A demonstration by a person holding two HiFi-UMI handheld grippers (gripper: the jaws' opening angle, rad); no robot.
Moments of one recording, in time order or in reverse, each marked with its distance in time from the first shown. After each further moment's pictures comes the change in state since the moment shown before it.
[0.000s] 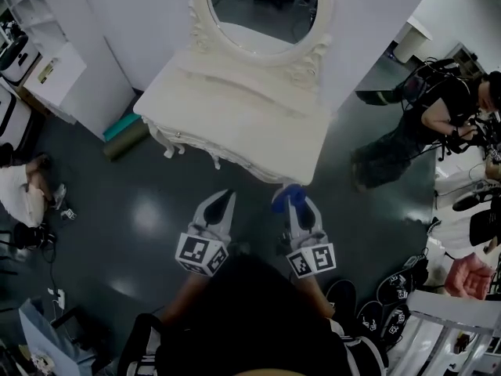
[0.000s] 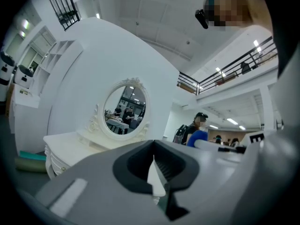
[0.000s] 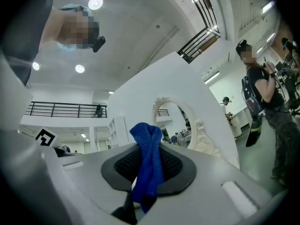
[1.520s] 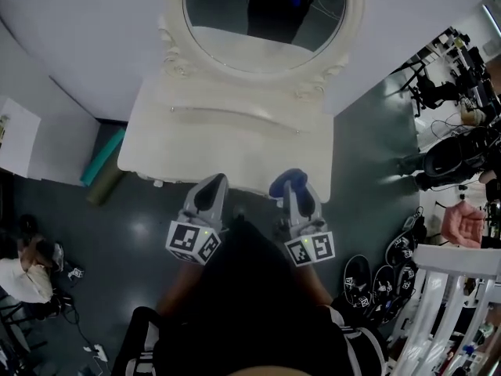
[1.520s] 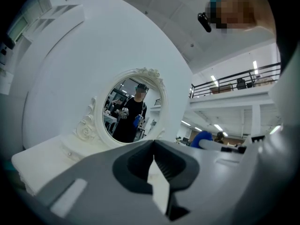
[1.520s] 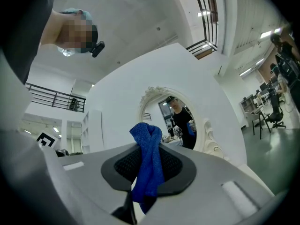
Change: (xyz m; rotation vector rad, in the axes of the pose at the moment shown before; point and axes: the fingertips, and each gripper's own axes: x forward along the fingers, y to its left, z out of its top) left arm 0.166 0.246 0.073 -0.079 0.067 -0.223; right arm 0.262 0.010 -0.029 -0.064 -0.060 -0.266
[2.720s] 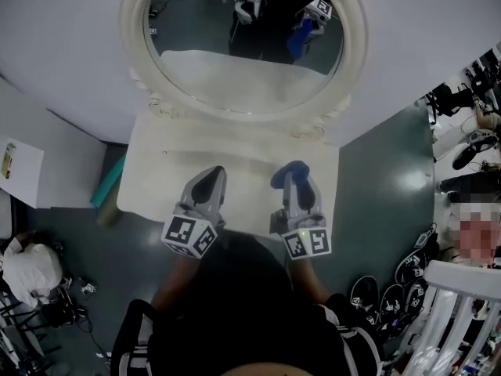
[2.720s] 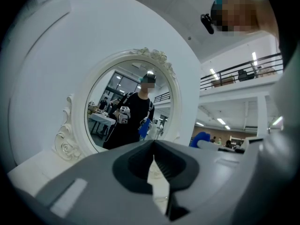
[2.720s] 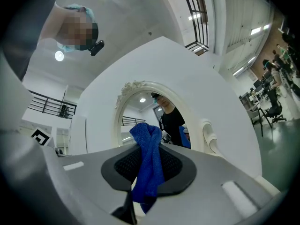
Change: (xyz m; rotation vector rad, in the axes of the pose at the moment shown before) left arm 0.189 0.048 0.041 0.070 0.028 0.003; right arm 0.159 -0.125 0.016 0.056 -0.084 -0.052
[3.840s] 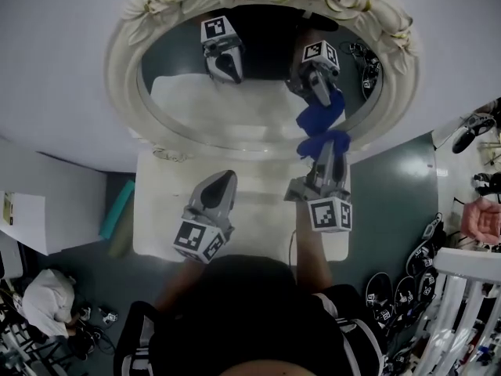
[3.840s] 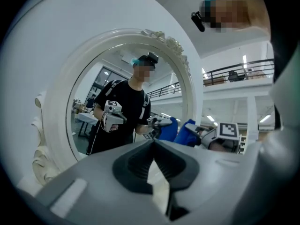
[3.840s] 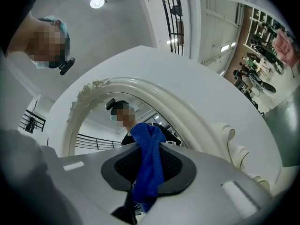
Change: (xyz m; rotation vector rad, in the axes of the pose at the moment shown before) left arm 0.110 0.084 0.050 0.045 0.040 -0.149; right arm 0.174 -0.084 0.052 0.139 -0.274 -0.280
